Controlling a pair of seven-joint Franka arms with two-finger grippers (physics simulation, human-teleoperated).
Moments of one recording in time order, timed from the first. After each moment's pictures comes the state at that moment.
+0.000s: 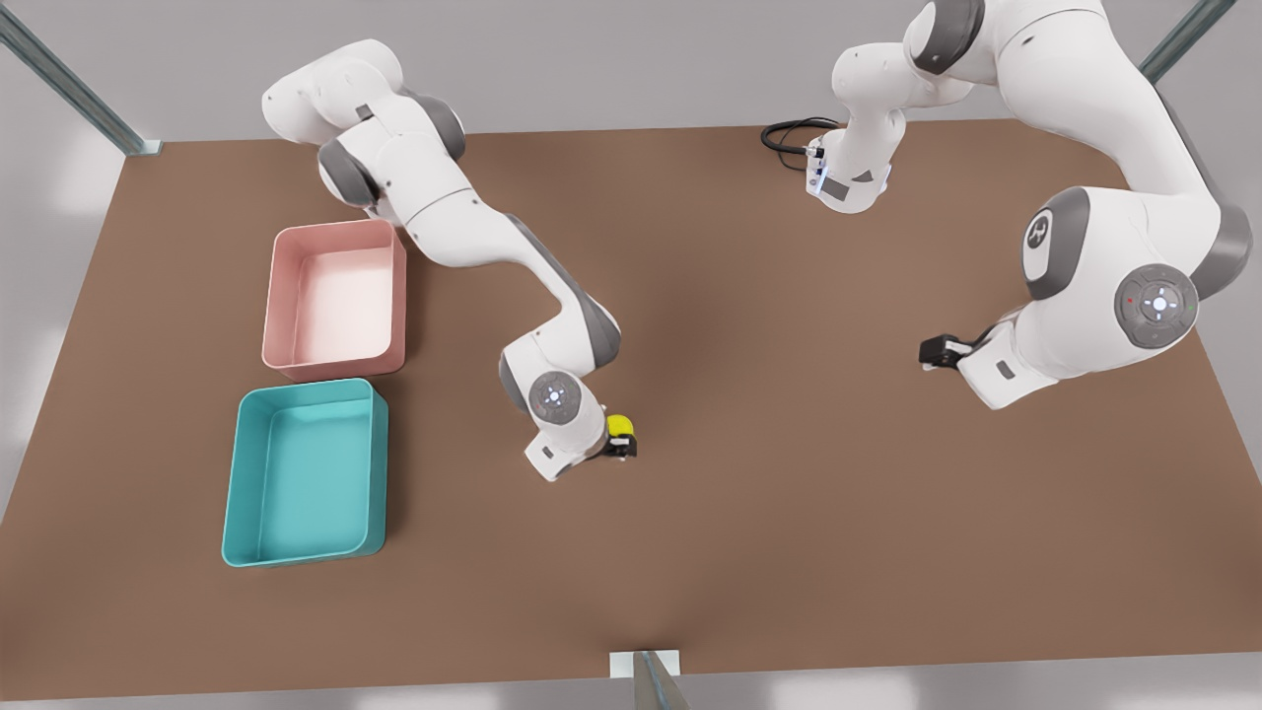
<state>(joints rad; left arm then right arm) -0.02 0.43 -0.15 -1.11 0.05 1.33 0.07 0.65 0.95 -0.07 -1.07 0.19 2.10 0.64</state>
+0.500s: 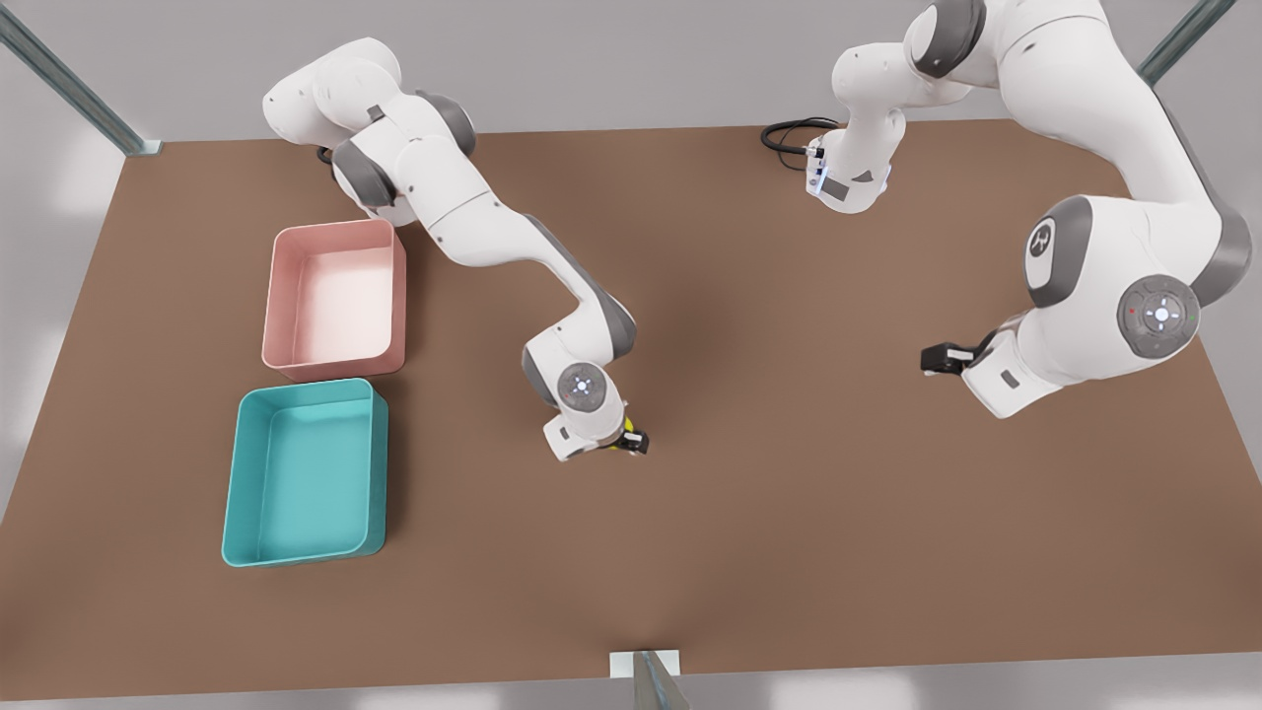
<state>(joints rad) -0.01 0.44 -0.15 -1.11 0.04 1.33 0.00 0.70 0.97 -0.07 -1.14 0.16 2.15 0.90</state>
